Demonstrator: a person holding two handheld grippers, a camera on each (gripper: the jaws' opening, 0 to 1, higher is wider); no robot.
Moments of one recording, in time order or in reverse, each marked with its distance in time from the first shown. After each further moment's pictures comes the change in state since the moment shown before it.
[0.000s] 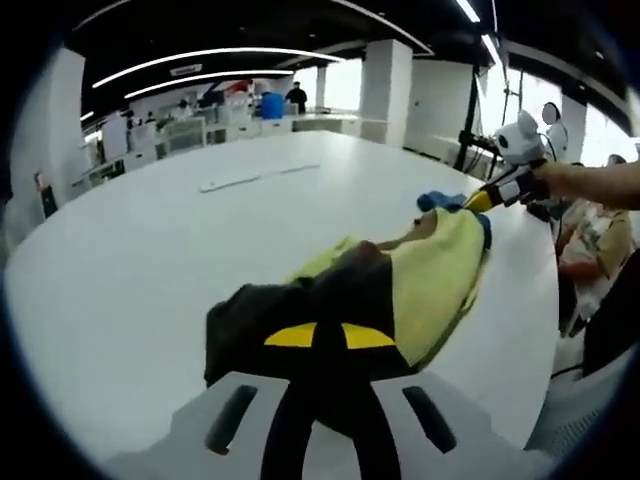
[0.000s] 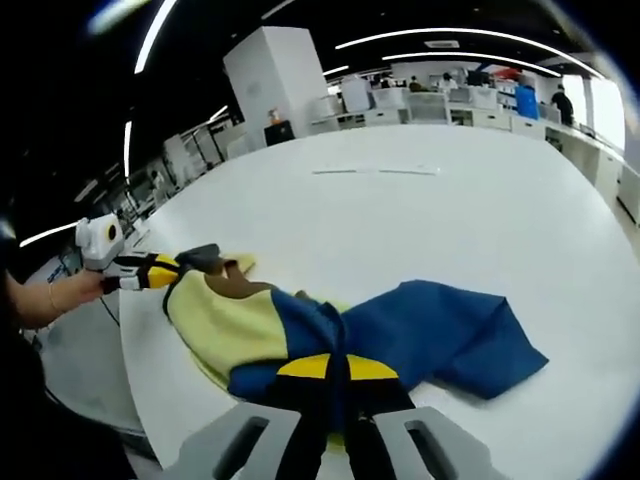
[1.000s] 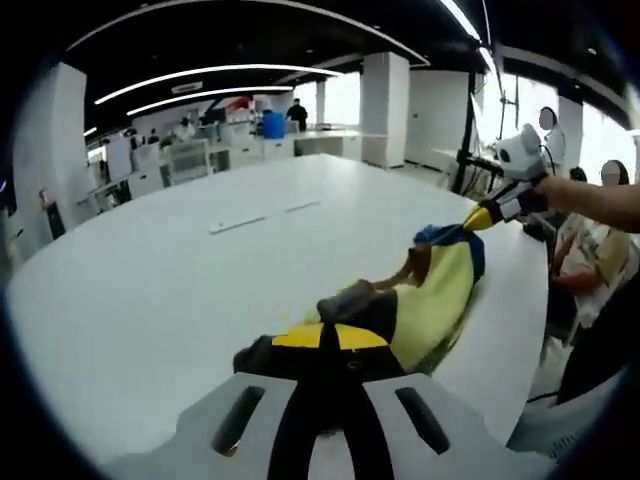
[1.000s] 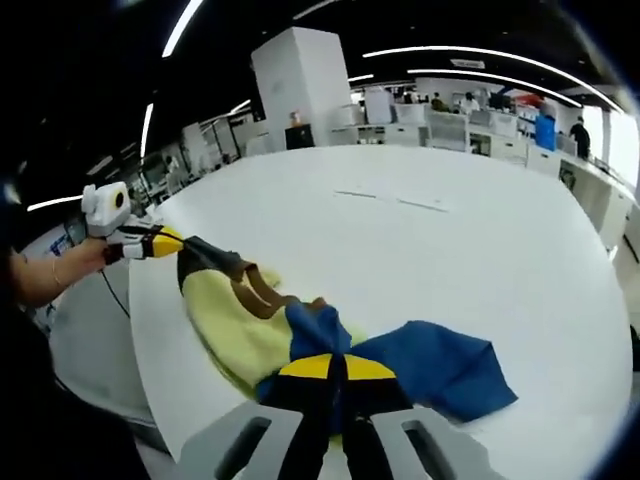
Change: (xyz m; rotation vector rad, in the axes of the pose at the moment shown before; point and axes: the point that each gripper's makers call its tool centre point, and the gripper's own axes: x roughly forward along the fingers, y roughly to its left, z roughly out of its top) left arm -0.036 0.002 0.069 0.013 -0.092 0.025; right arm -0.033 0.022 0.038 -0.139 -0.031 0.015
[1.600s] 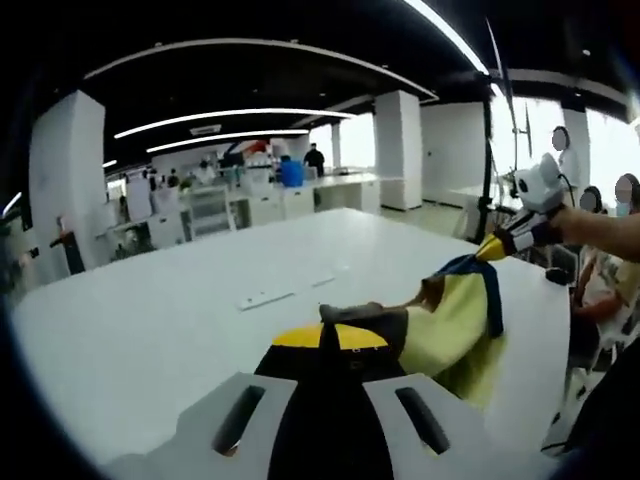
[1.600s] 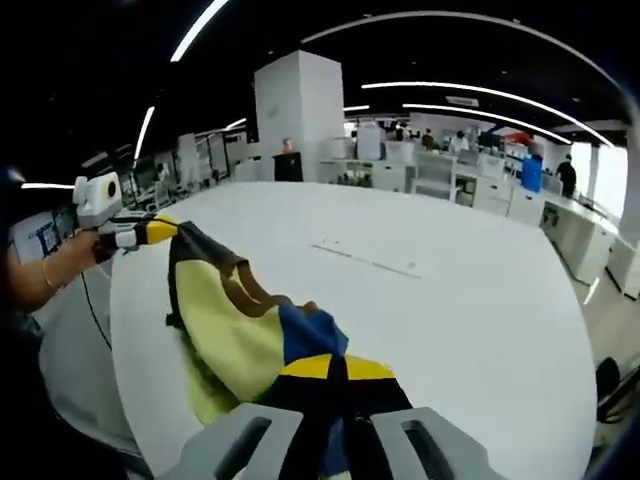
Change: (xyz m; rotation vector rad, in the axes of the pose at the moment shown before) left arm 0.013 0.034 0.098 0.030 -0.186 0.088; right arm -0.011 -0.031 0.082 -0.054 -0.139 -0.109
